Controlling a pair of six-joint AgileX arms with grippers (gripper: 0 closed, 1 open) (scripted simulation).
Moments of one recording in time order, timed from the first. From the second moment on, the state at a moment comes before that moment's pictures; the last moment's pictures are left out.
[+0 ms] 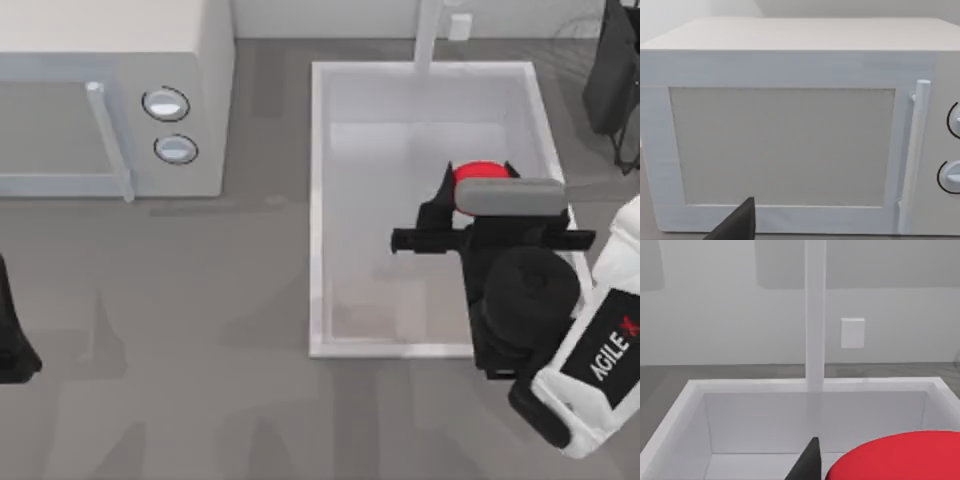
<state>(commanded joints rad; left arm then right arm) 0.00 0.00 0.00 0.00 0.00 0.00 0.65 2.18 0.62 1.56 0.69 0.02</state>
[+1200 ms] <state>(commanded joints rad) 0.00 0.00 0.00 0.00 0.00 0.00 0.65 2.23 0.61 1.61 0.68 0.02</state>
